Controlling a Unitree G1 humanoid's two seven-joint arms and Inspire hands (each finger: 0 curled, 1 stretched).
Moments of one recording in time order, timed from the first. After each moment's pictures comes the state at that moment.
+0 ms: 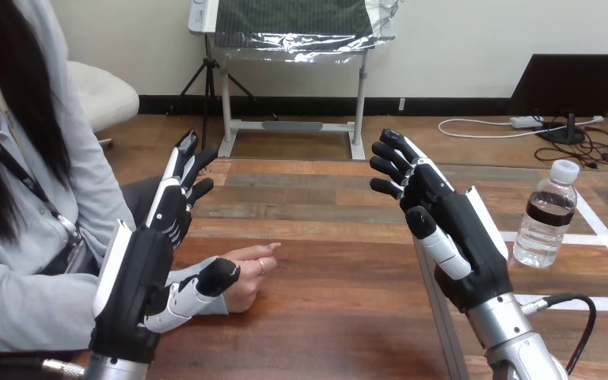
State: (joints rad) left arm 0.04 0.19 0.01 0.43 -0.04 -1.00 -0.18; right arm -0.36 -0.11 -0.13 1.00 0.21 -0.99 0.55
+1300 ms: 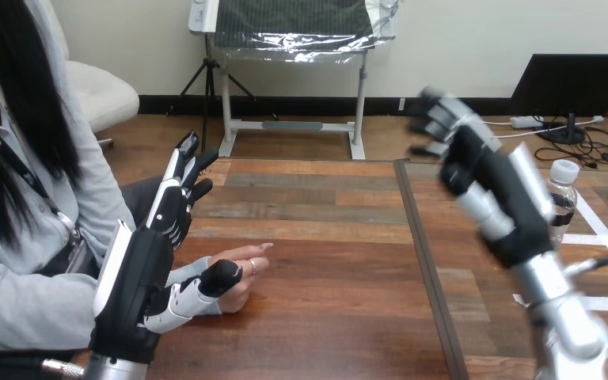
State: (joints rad) left arm 0.04 0.19 0.02 0.43 -0.04 -0.99 -0.20; right arm -0.47 -0.22 -0.17 1.02 0.19 -0.99 0.48
